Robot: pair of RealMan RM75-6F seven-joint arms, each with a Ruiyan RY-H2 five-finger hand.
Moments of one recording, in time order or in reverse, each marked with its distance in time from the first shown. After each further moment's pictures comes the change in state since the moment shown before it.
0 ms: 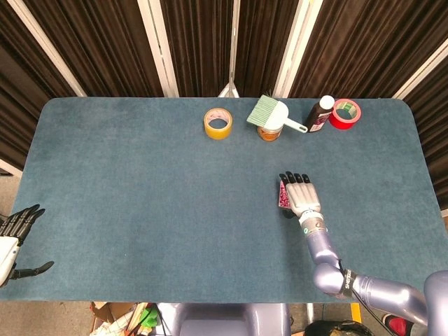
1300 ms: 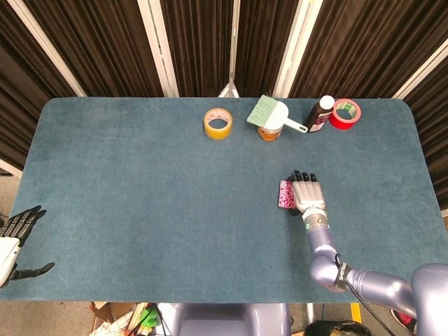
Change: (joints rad) left arm -0.005 0.006 0.010 -0.005 0.000 -0.010 -0.012; right arm 0.059 -0.026 -0.050 0.088 0.102 0.016 0.002
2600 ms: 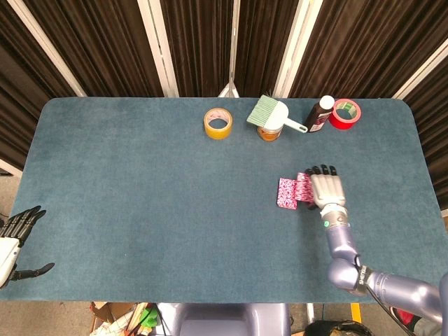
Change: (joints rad) left arm 0.002 -0.001 0.003 0.001 0.007 0.011 0.004; right arm -0.050 0.147 -0.024 -0.089 -0.055 0.051 0.062
